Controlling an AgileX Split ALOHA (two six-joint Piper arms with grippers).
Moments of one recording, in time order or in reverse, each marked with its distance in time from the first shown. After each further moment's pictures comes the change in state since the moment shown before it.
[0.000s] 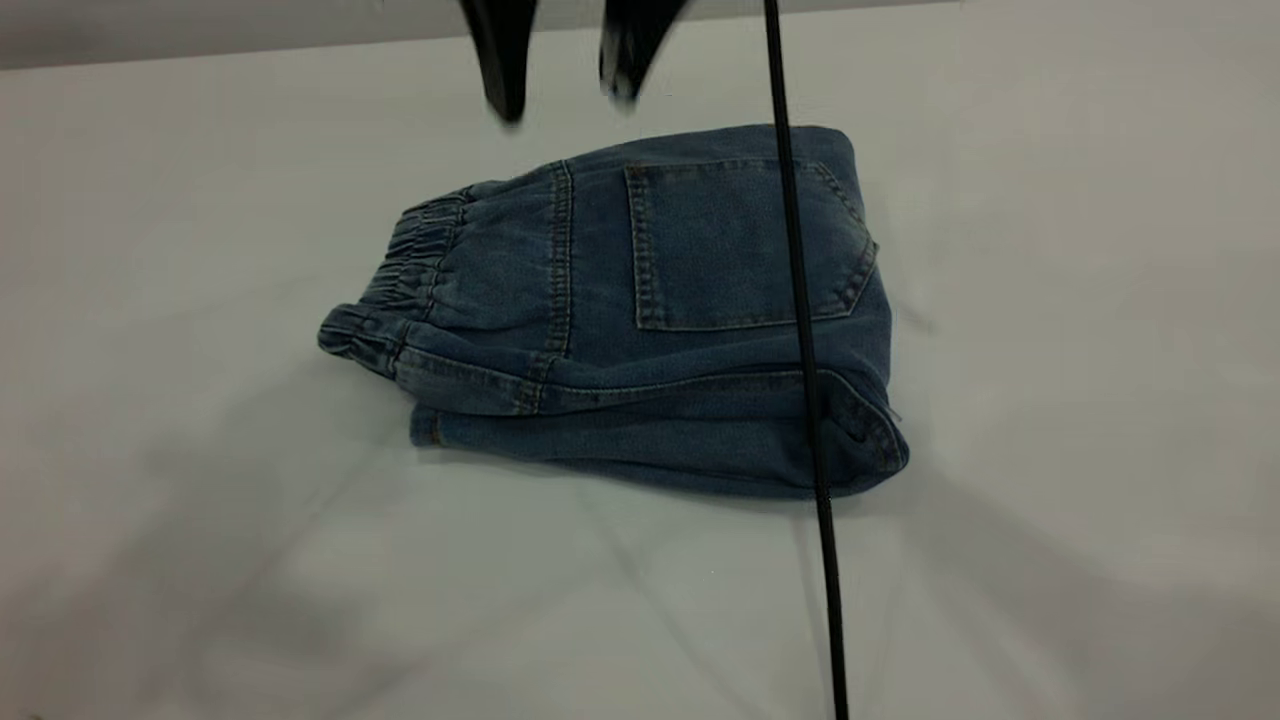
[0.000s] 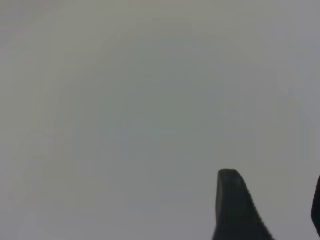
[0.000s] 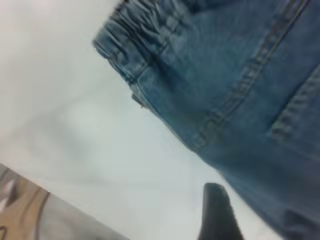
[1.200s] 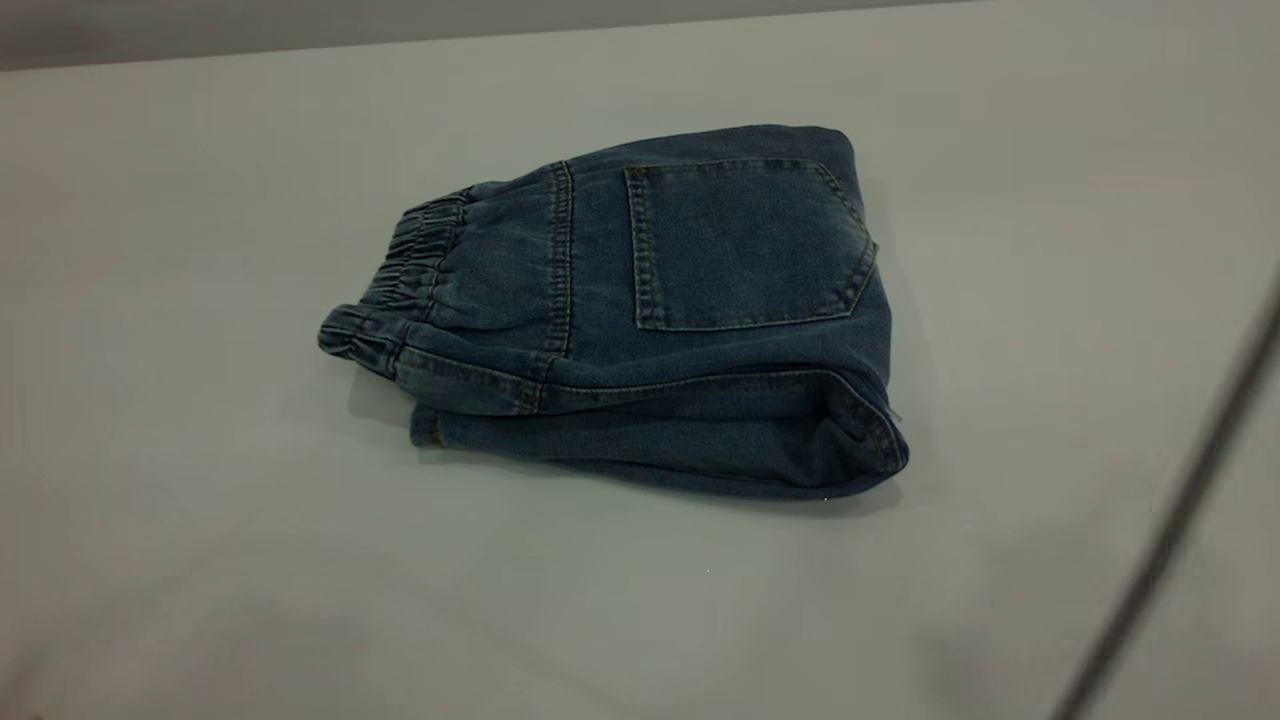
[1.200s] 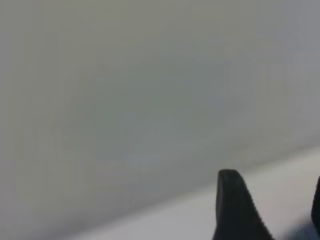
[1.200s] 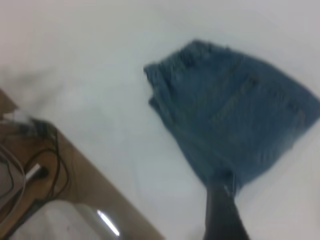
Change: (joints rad) left arm 0.000 -0.578 0.000 -0.194 1.107 -0.336; right arm 0.000 -1.017 0.518 -0.045 -0.004 -0.208
